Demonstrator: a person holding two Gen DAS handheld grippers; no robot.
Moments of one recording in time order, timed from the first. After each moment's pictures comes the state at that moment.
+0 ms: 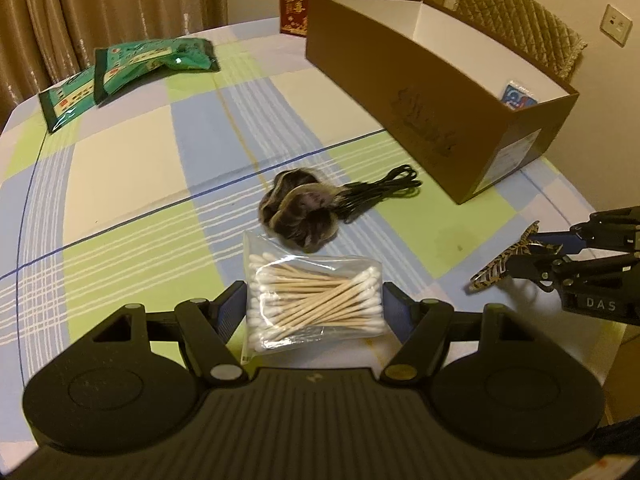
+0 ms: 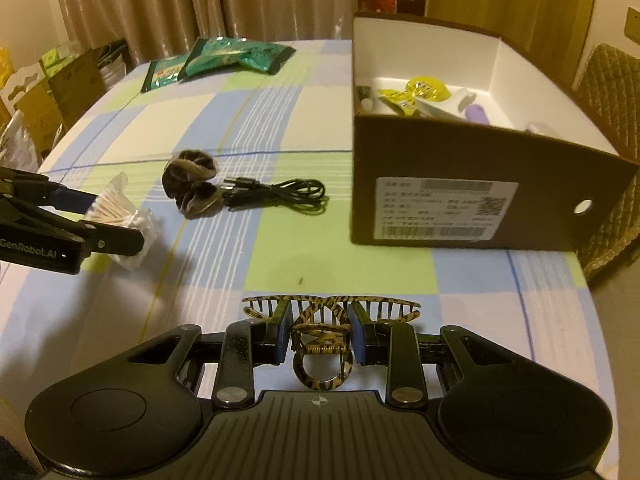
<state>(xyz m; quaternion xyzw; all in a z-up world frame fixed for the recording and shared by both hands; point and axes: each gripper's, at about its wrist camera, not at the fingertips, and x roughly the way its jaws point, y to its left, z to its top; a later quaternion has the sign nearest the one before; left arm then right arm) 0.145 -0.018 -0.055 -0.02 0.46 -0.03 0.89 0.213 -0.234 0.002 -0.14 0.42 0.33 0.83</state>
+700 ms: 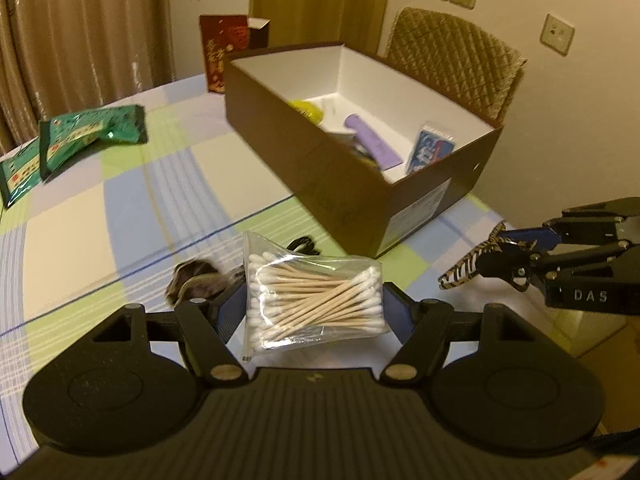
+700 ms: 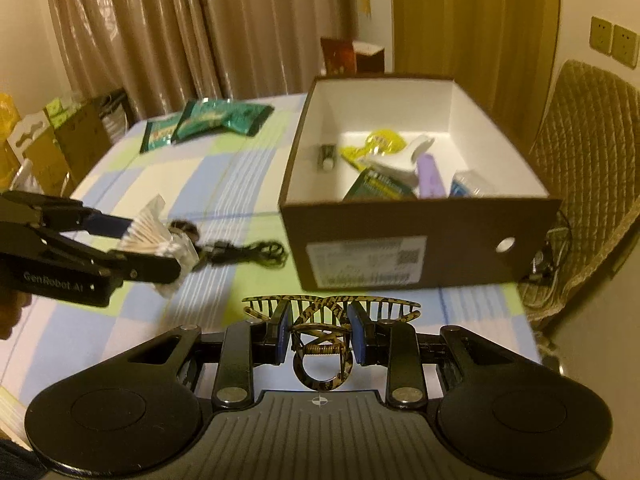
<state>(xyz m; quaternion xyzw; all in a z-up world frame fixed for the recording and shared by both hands) 0.161 -0.085 -0.007 0.00 0.41 -0.09 0.91 0.231 -0.293 0.067 -0.09 0.38 0.34 0.85</state>
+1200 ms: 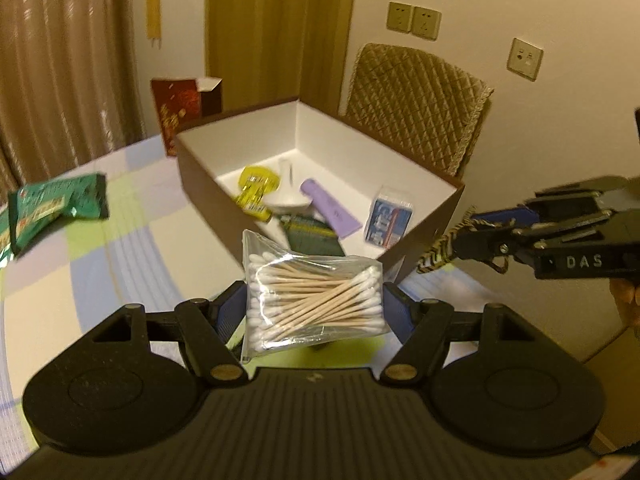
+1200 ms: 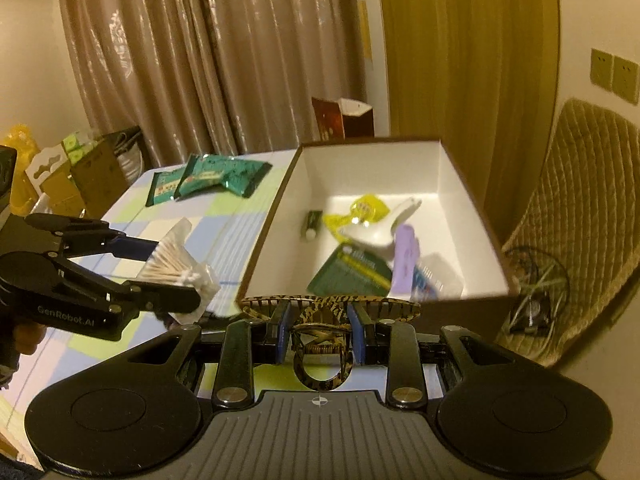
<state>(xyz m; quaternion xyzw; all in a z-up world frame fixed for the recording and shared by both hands) 0.206 -0.127 0.034 0.01 0.36 -0.14 0.92 0.291 -0.324 0.118 -0.07 0.34 0.38 0.86</state>
